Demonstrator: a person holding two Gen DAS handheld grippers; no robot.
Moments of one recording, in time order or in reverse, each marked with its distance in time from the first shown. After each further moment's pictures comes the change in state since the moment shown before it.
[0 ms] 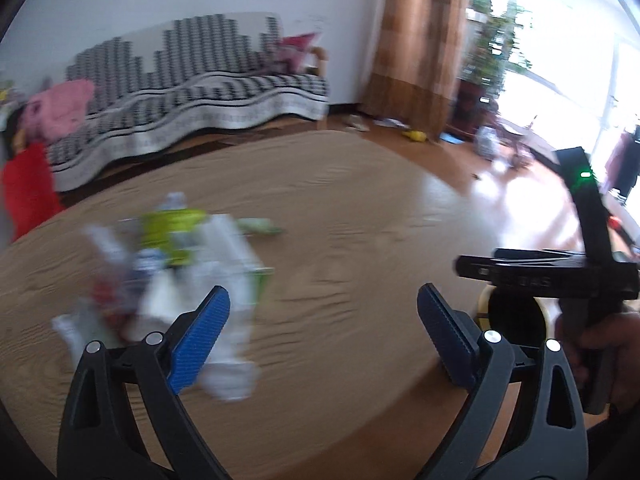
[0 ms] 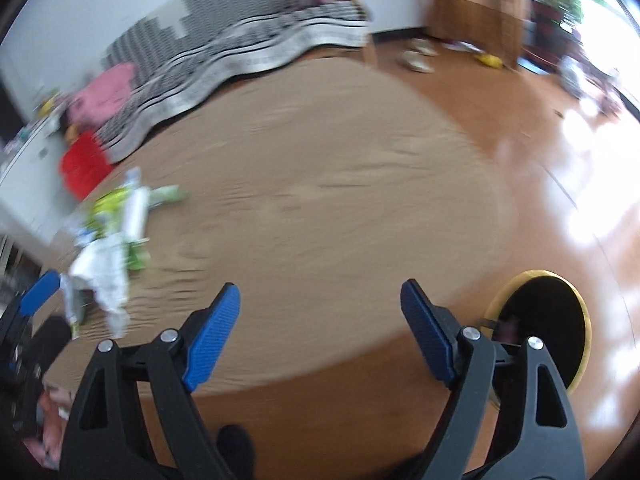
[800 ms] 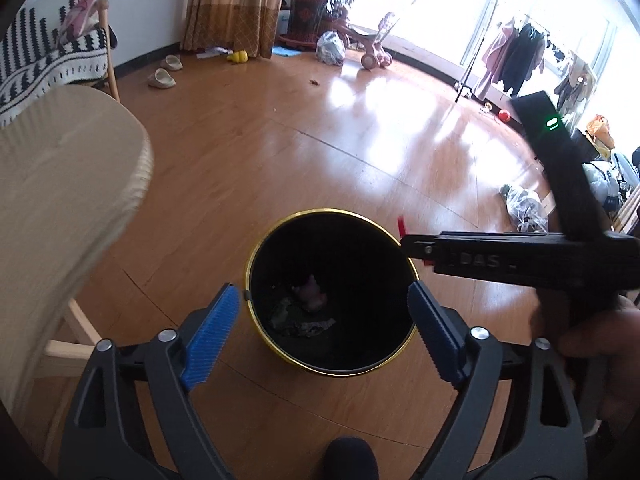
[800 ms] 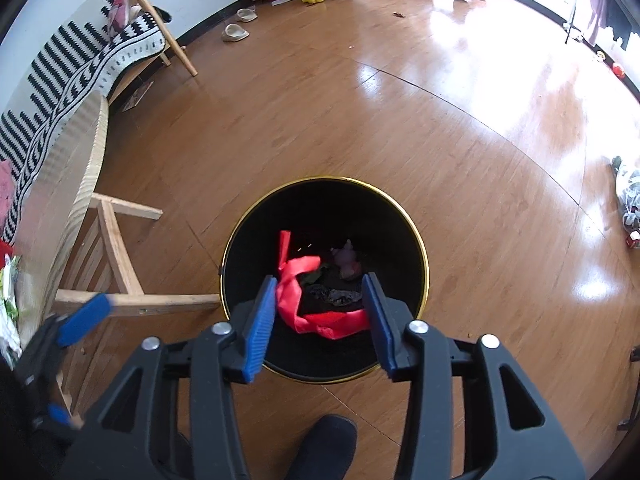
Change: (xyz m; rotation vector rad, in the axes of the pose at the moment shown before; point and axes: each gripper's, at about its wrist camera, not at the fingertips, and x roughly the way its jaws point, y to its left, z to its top) left arm 0.141 -0.351 -0.045 0.298 0.248 -0.499; right arm -0.063 -0.347 -0.131 0.507 0.084 -0.318
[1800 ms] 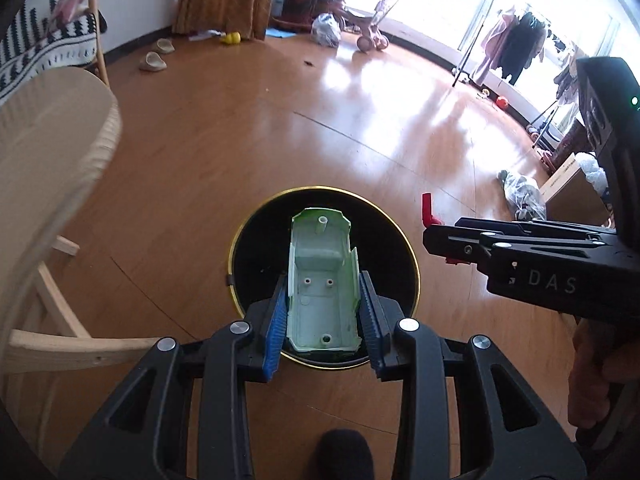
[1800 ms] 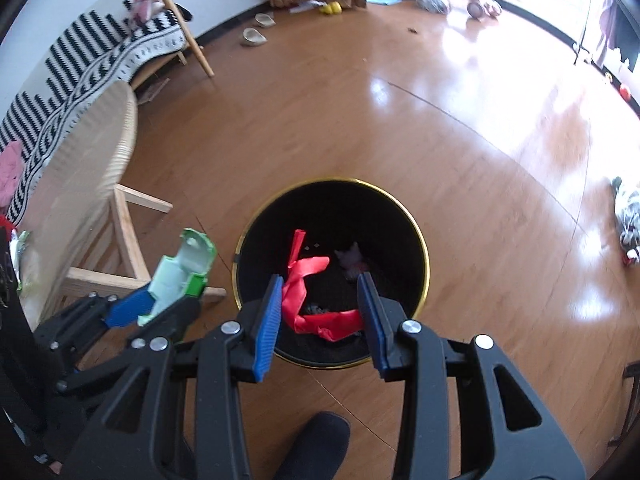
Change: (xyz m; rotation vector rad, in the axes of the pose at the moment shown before) left arm 0.046 -0.004 -0.008 -0.001 0.088 -0.031; right arm -0.015 -0.003 -0.015 -0.060 -0.023 0.016
